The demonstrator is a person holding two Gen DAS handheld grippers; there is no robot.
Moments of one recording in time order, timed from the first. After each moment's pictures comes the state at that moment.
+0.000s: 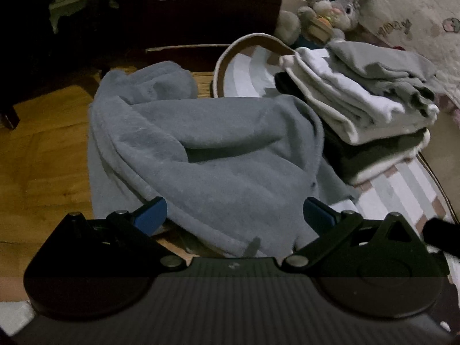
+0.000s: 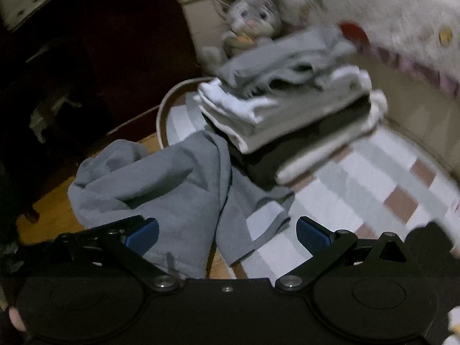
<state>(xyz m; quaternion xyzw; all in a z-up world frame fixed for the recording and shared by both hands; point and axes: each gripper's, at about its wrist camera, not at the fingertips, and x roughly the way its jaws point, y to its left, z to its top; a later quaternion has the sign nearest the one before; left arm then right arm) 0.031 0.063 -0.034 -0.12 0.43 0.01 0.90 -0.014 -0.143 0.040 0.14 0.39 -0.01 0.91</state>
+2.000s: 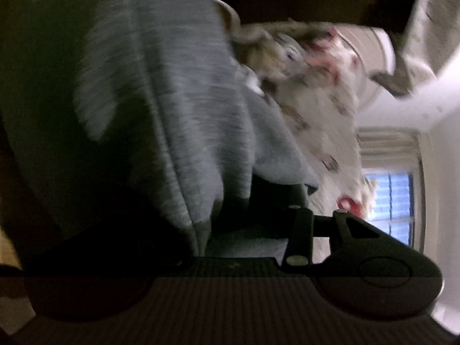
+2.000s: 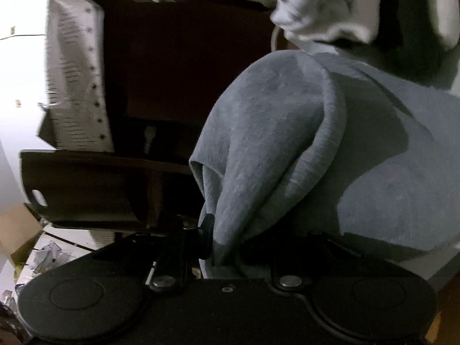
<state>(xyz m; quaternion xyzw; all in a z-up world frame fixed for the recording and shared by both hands) 0.075 0.143 -0.106 -0.60 0.36 -0.27 0.66 0.057 -0.158 -0.080 0.58 0.31 0.32 0.68</state>
